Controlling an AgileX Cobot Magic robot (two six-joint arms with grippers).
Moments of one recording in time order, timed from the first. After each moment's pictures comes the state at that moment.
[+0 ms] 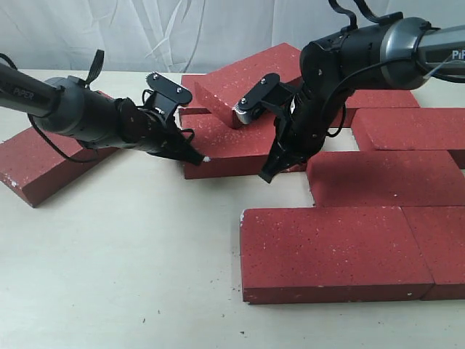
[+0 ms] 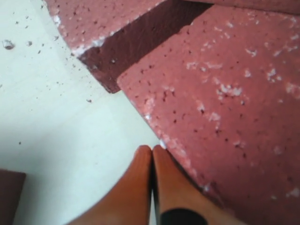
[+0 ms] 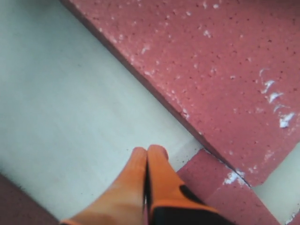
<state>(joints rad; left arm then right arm) -0.44 2.16 -1.21 -0.48 -0.08 0.64 0.49 1.99 -1.35 -0.05 0.73 -0.39</state>
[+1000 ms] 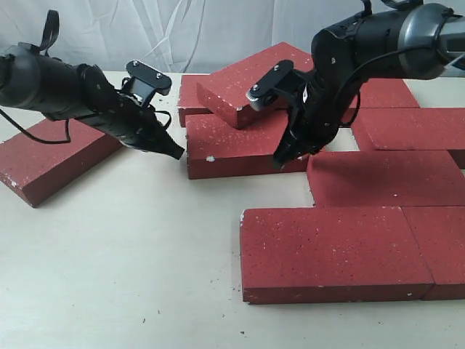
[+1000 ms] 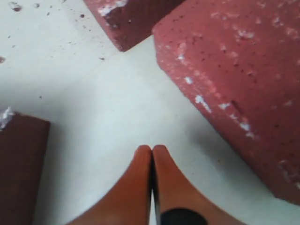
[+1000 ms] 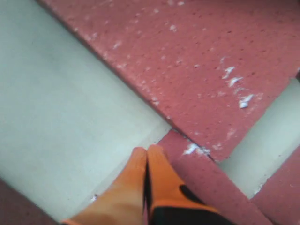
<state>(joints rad) -0.35 2.04 -1.21 -0.44 0.22 0.65 0.46 1.95 -1.35 -0.12 0.75 -0.31</state>
